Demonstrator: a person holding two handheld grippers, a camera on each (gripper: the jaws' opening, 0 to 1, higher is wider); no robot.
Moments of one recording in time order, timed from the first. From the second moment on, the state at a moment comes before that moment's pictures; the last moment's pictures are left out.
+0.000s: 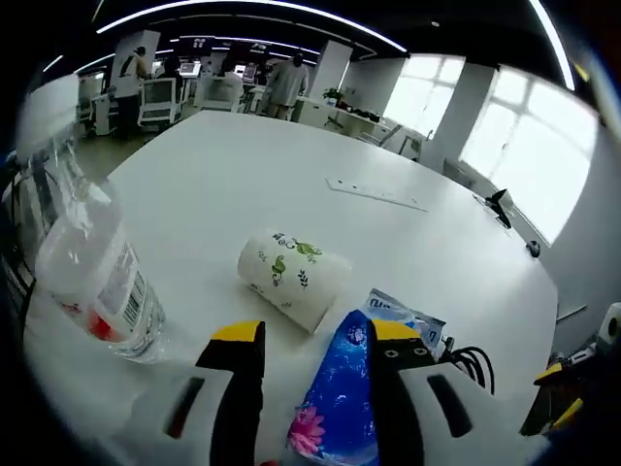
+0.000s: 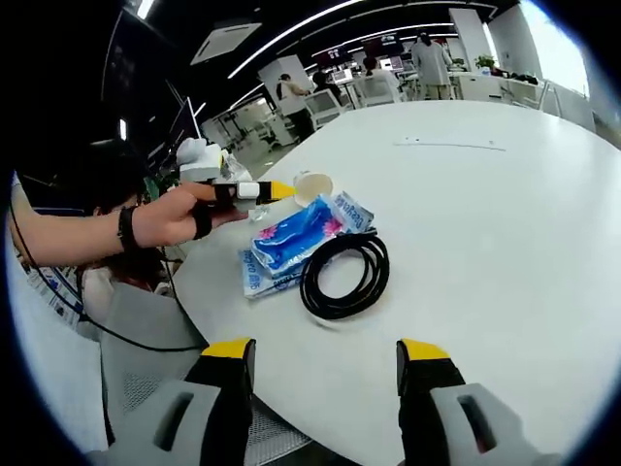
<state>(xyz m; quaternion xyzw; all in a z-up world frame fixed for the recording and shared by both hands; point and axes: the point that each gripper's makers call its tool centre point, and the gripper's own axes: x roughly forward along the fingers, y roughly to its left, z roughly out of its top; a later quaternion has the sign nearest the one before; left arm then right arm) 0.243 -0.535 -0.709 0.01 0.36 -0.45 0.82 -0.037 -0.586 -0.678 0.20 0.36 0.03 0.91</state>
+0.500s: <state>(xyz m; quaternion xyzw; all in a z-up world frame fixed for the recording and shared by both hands) 0.245 -0.533 -0.723 0.04 0.37 -0.43 0.82 -0.029 -0.598 -0.675 0.20 0.36 0.03 0.91</state>
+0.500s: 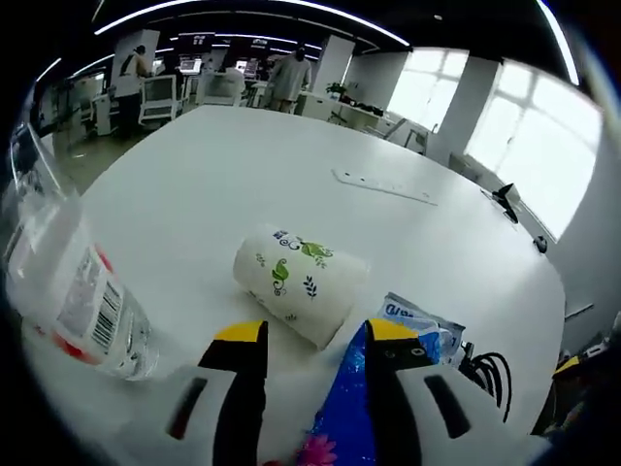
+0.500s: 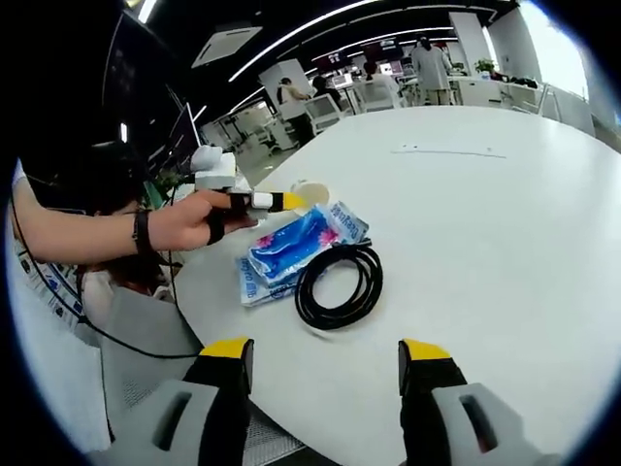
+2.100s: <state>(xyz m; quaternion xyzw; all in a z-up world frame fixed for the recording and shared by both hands) 0.256 -0.462 -0.680 0.05 0.35 -0.39 0.85 -0.010 -0.588 -0.655 0.13 0.33 0.05 0.93</state>
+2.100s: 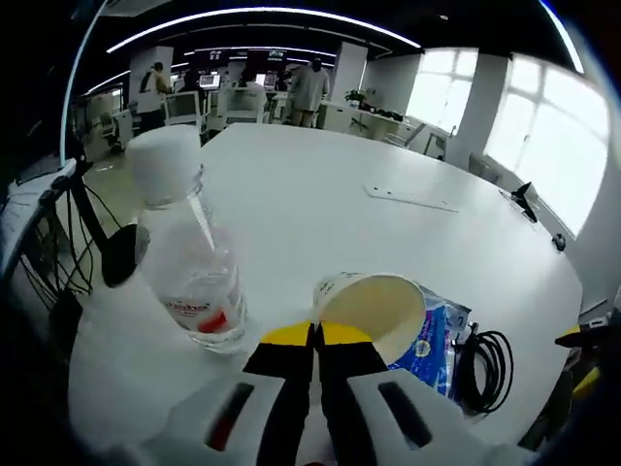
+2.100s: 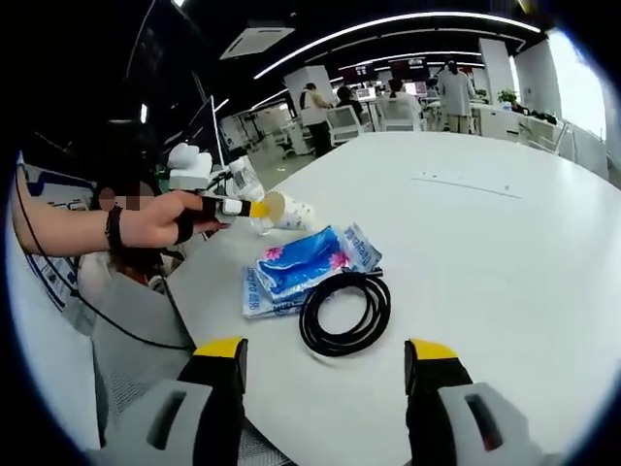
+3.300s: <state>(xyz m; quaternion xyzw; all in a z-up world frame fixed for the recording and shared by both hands) 0.238 -0.429 -0.680 -0.05 0.46 -0.32 0.83 -0.024 -0.584 -0.640 0.12 0.28 0.04 0.95</state>
